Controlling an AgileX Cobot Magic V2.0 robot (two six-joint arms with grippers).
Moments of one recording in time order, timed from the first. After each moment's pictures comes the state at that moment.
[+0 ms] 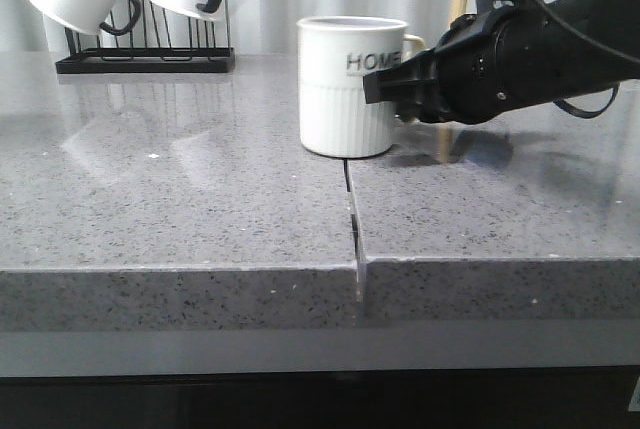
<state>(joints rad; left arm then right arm) -0.03 0.00 0.00 0.00 0.27 -0.04 0.40 1.75 -0.84 -0.05 -0.51 0.11</state>
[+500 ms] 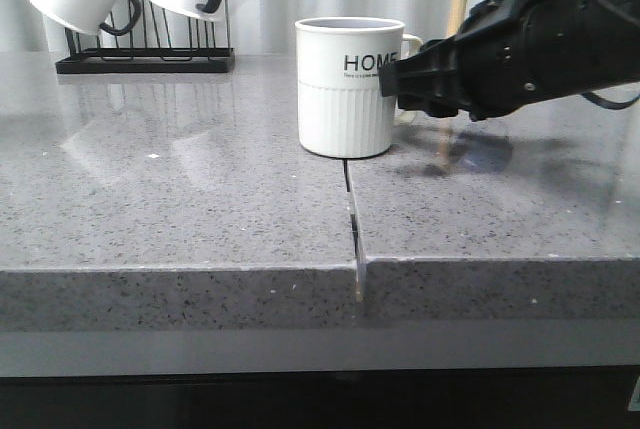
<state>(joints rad) -0.03 0.00 0.00 0.00 0.27 -0.04 0.40 1.64 -0.75 -0.07 -0.51 0.11</state>
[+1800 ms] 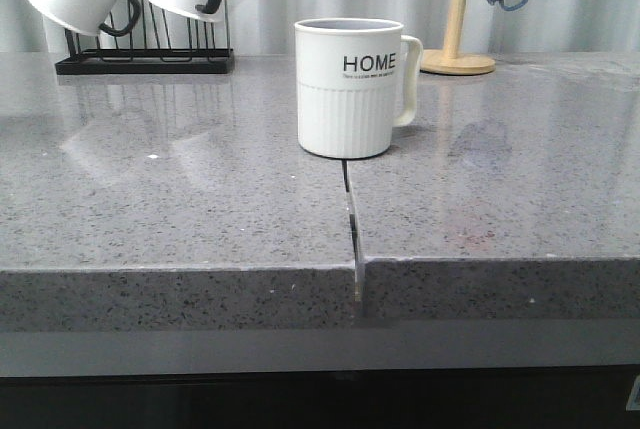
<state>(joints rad) -0.03 0.00 0.00 0.00 0.27 -0.04 0.21 0.41 -0.34 -0.04 0.15 0.11</state>
